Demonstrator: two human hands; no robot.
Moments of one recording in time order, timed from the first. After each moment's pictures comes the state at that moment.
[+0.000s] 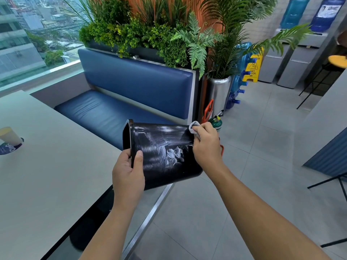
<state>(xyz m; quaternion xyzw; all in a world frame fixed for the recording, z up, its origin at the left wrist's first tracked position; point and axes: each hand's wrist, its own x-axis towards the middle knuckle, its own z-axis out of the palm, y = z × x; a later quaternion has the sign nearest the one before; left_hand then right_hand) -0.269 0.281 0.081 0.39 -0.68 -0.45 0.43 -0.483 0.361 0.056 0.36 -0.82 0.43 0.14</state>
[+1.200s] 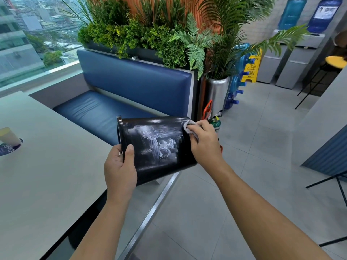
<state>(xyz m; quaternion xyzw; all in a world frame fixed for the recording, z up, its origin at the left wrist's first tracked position) -0.269 0.256 0.075 0.41 -0.65 -0.45 0.45 -0.480 0.370 0.067 0.42 -0.79 0.43 0.13</state>
